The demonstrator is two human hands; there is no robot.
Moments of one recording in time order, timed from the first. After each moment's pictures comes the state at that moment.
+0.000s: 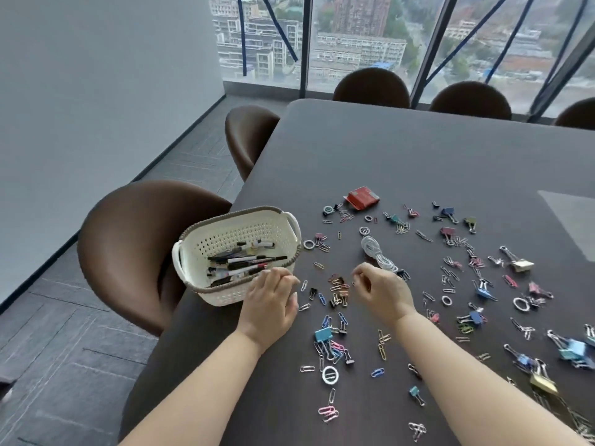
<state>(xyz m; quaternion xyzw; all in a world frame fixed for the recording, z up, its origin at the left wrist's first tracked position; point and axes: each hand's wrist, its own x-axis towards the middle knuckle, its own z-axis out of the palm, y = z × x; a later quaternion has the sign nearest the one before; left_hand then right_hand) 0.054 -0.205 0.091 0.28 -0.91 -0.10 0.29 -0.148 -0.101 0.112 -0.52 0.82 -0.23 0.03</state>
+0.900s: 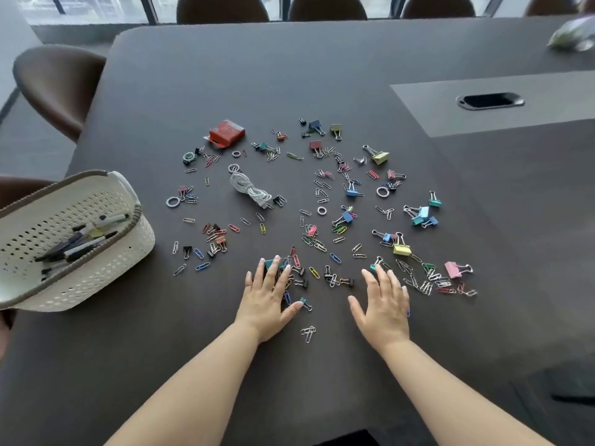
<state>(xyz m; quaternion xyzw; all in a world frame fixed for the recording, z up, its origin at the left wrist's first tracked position) -0.066 -0.055 -0.006 0.17 -0.97 -0.12 -0.13 -0.175 0.150 -0.003 -0.24 0.96 -0.11 0.04</state>
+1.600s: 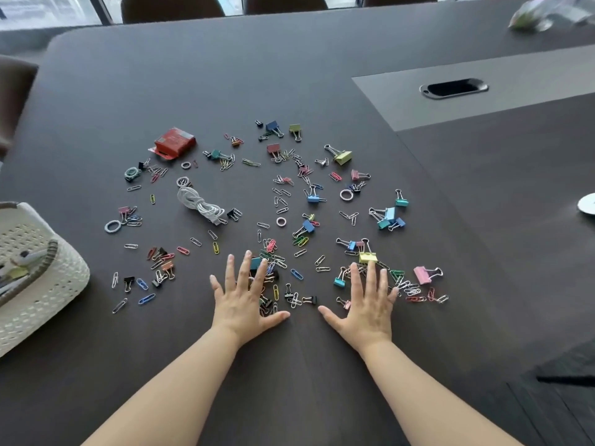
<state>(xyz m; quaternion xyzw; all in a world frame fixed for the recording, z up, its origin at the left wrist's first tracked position) -0.130 -0.043 -0.010 0.20 -0.97 -0.06 -0.12 -0.226 0.164 -0.019 -0.18 0.98 -0.06 0.08</state>
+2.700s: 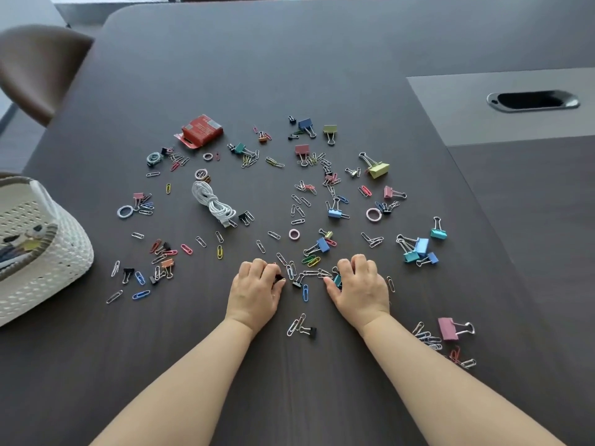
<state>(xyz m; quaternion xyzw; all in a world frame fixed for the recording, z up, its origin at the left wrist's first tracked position) -0.188 -0.047 -0.042 0.22 -0.94 -0.11 0.23 -0.320 0.112 -0.022 -0.37 0.92 -0.07 -0.06</state>
